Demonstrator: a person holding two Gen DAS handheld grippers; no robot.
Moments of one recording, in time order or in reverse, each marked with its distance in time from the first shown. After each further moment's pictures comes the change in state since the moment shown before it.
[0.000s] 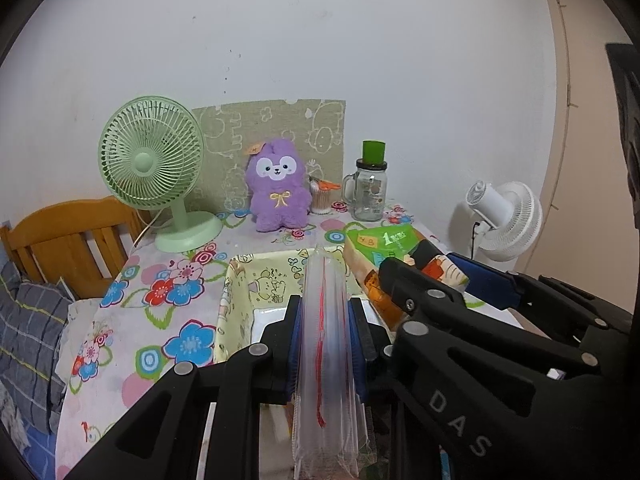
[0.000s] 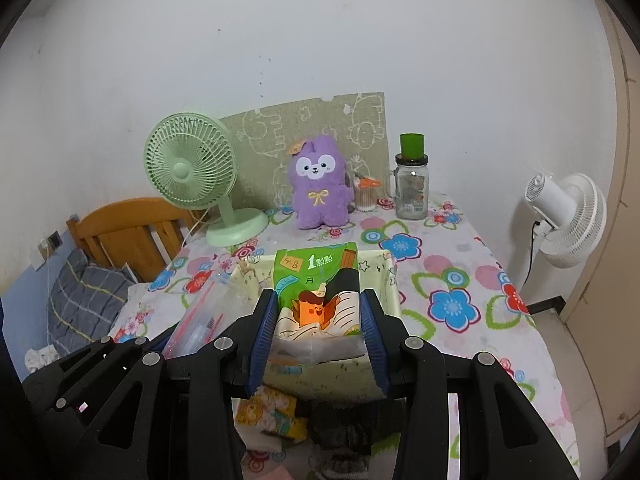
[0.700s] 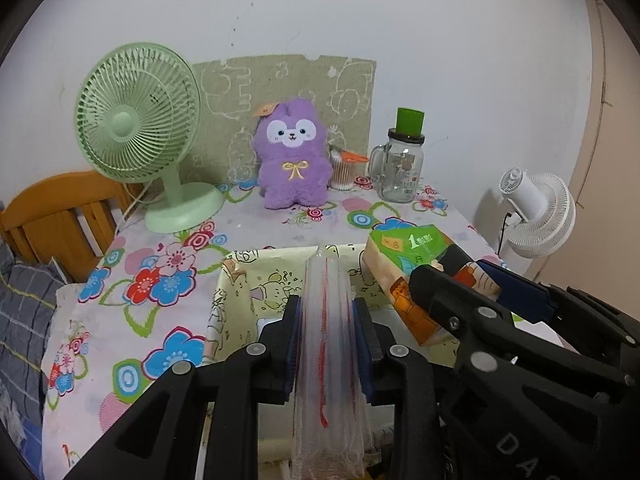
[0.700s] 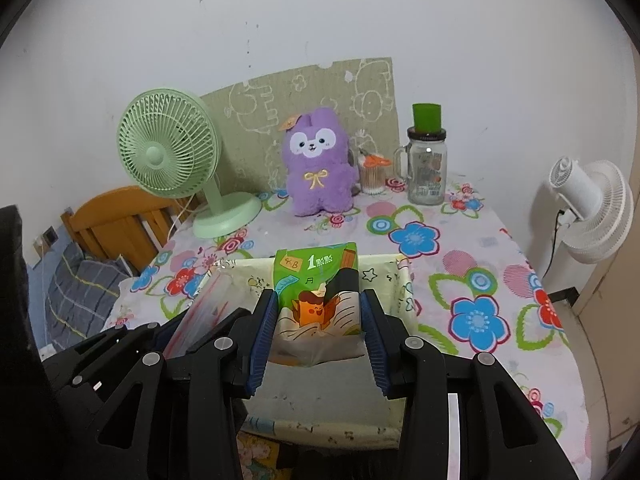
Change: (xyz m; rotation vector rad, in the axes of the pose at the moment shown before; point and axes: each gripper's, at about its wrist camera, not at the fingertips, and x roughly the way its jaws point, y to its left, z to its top) left arm 0.091 0.024 0.015 -0.054 0.116 0.024; right arm 0.080 -0.015 0.016 0.011 0.090 0.035
